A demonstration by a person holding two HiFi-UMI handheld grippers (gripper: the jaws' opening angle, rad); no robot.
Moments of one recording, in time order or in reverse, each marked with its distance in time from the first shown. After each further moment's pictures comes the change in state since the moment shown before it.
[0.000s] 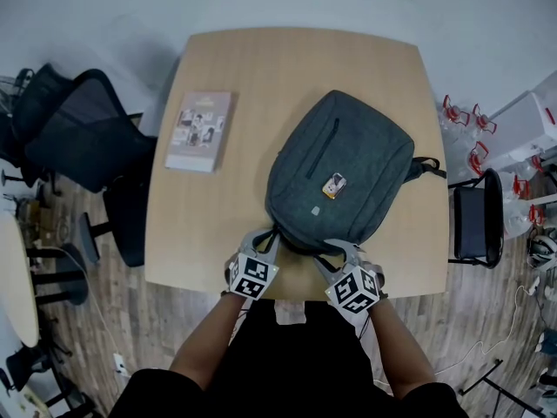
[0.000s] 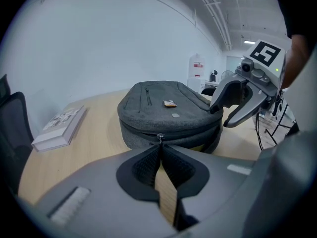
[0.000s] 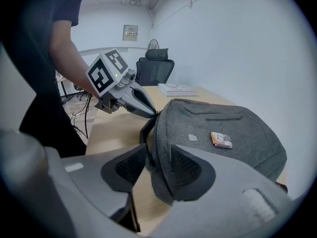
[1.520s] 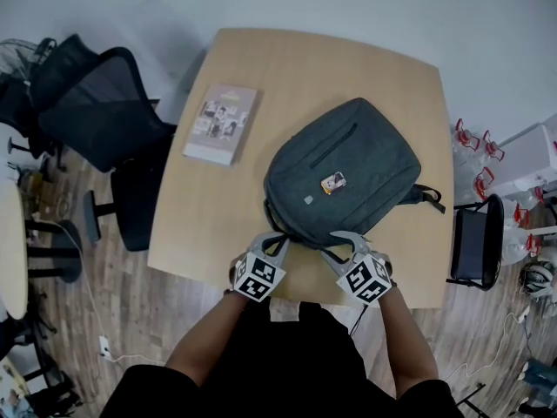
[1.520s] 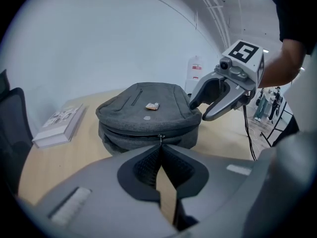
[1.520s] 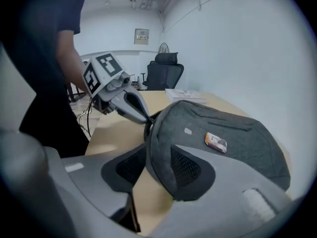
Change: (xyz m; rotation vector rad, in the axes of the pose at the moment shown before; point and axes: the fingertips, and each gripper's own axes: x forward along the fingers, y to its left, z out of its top) left arm -0.016 -0.012 0.006 -0.024 0.004 -0.040; right arm 0.003 -0.020 0.024 -0.103 -0.033 0.117
